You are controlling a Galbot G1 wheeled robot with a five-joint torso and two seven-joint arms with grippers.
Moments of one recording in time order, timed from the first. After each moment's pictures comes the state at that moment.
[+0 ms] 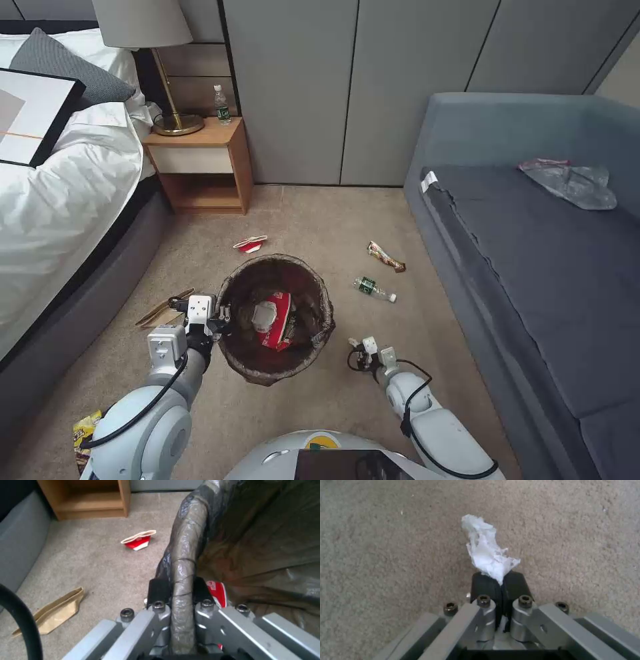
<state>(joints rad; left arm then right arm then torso) 1.67 -1.33 -0.55 -2.50 -0.32 0.70 -0.20 -1.19 1.28 0.19 1.27 0.22 -0.29 -0.08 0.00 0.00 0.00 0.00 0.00</state>
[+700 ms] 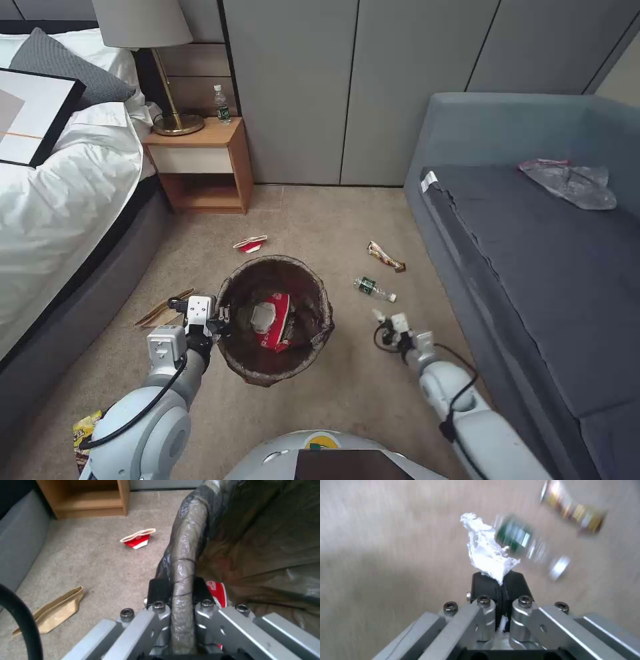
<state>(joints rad) 1.68 -1.33 -0.55 -2.50 -0.32 0.70 -0.20 -1.34 1.12 0.39 1.73 0.35 -0.30 -0.07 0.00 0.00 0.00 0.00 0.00</state>
